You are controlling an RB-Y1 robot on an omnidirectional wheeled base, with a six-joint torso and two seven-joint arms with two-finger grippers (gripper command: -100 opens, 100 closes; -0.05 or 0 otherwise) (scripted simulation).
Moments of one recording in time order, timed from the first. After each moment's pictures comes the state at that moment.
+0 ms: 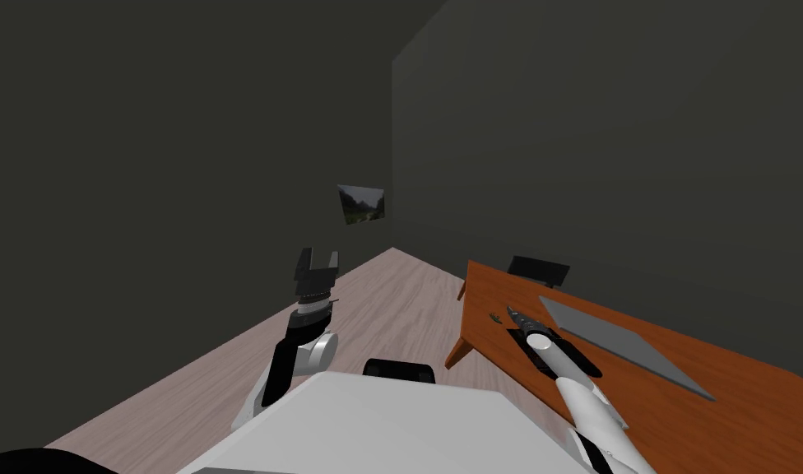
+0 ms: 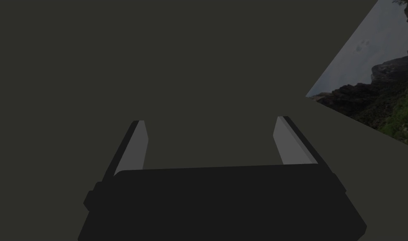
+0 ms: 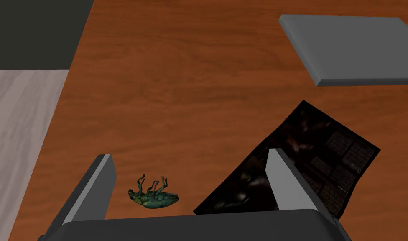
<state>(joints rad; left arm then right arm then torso) 0.49 0.01 -0.01 -2.28 0.10 -0.62 0.04 -0.07 -0.47 -0.59 -0.93 -0.85 0.13 -1.01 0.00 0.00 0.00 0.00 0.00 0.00</state>
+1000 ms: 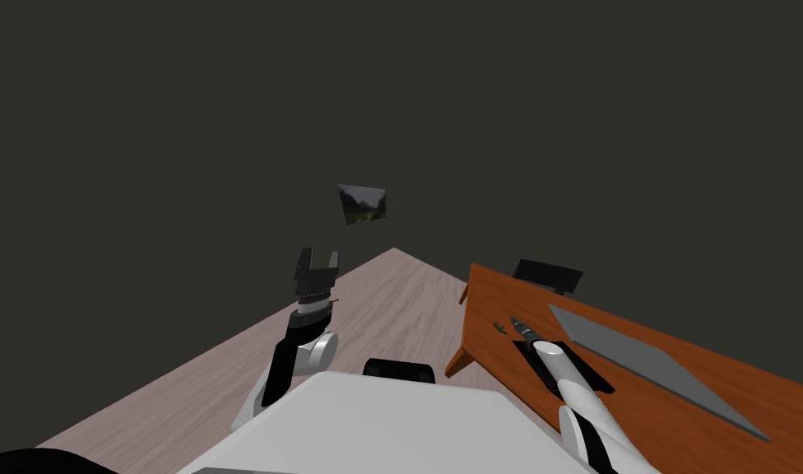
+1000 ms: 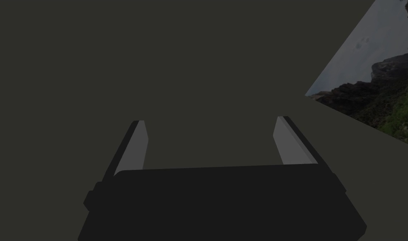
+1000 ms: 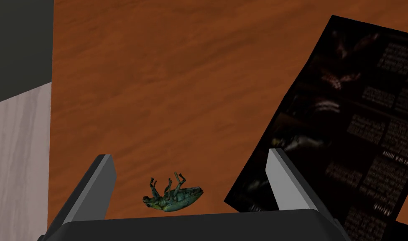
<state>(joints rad) 0.49 0.01 -0.01 -2.28 0.10 -0.62 0.04 -0.15 -0.49 -0.70 -0.70 -0.98 0.20 -1.11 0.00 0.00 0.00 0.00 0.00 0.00</state>
